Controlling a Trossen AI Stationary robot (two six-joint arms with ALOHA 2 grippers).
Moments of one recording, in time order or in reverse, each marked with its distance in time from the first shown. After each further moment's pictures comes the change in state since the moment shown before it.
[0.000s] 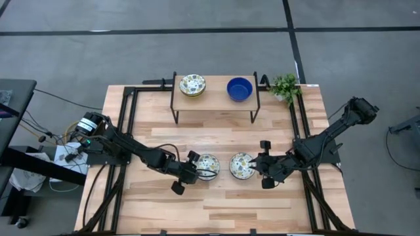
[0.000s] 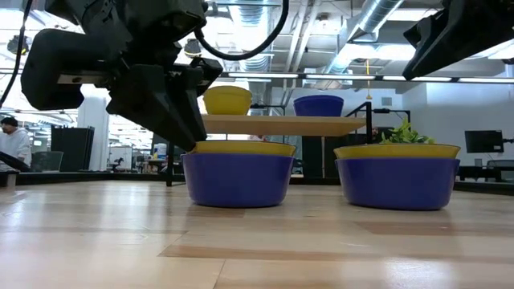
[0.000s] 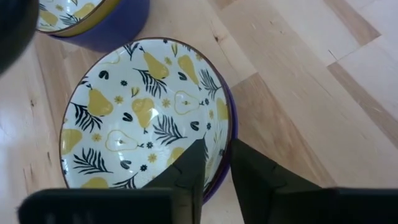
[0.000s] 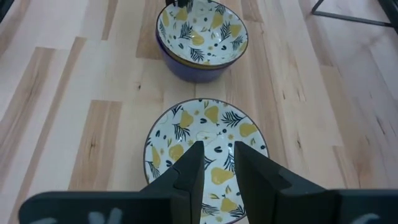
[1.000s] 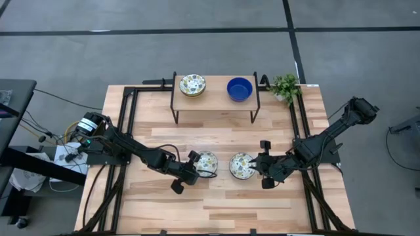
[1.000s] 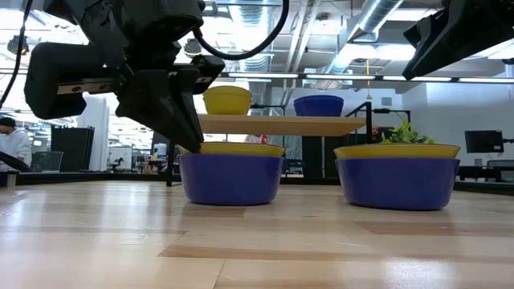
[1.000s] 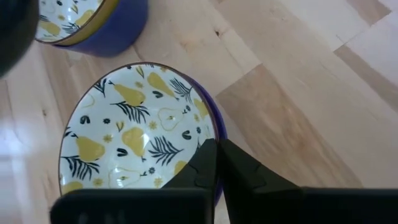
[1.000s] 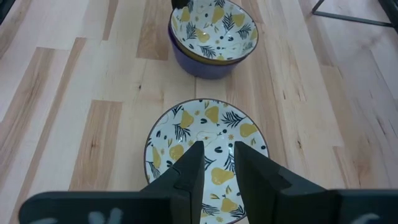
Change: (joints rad) left arm 0.000 0.005 0.001 -0.007 -0.027 0.086; right arm 0.000 0.000 0.001 0.000 -0.001 0.000
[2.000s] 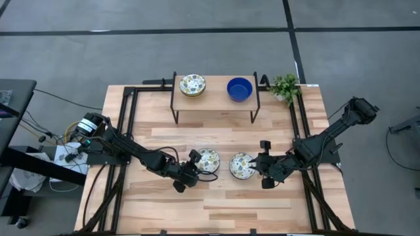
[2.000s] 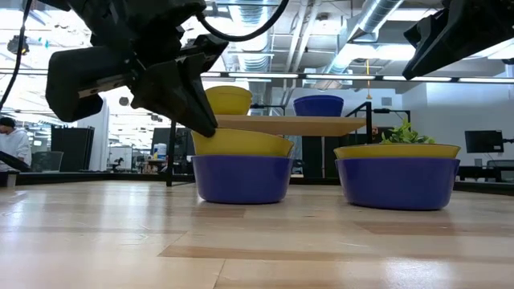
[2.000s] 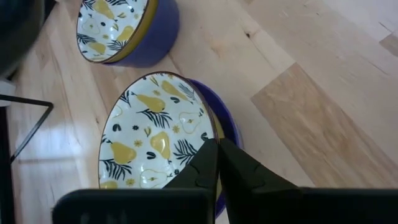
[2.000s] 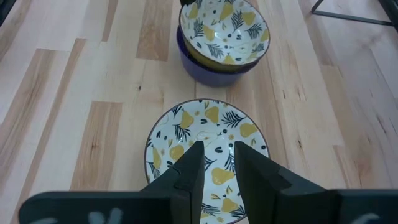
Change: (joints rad) left arm -0.036 0.001 0.031 0.003 -0.161 0.101; right arm 0.000 0.000 0.000 0.000 0.000 0.007
